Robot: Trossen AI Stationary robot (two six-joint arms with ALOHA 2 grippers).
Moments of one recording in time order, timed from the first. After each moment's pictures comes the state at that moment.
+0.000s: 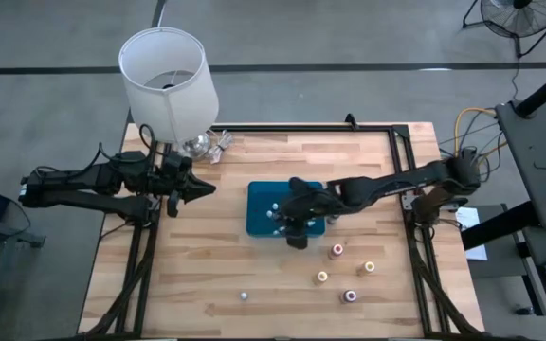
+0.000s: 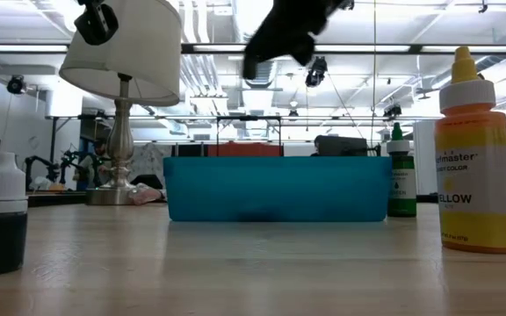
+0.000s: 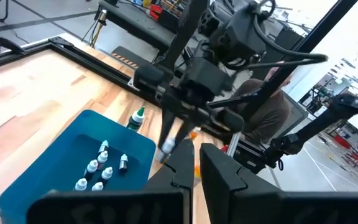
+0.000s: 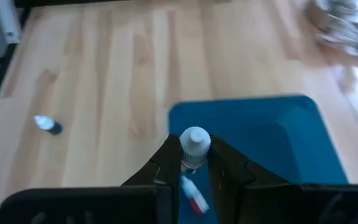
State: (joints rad) left arm 0.01 0.58 0.71 -0.24 0.06 -0.54; right arm 0.14 1.66 1.32 -0.38 0.11 0.21
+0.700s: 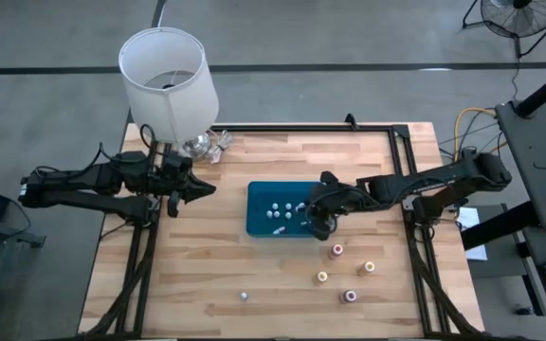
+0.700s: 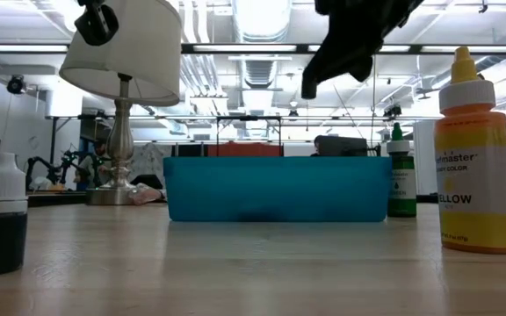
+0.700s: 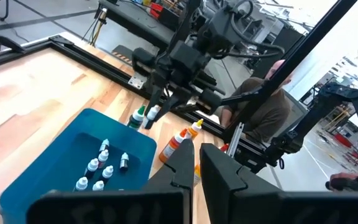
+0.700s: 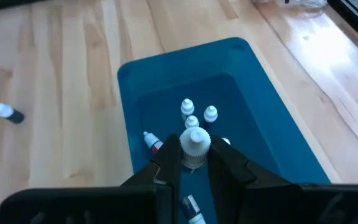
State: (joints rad) left arm 0.01 0.58 0.71 -0.24 0.06 -0.54; right arm 0.13 1.38 1.00 -0.34 0.23 0.35
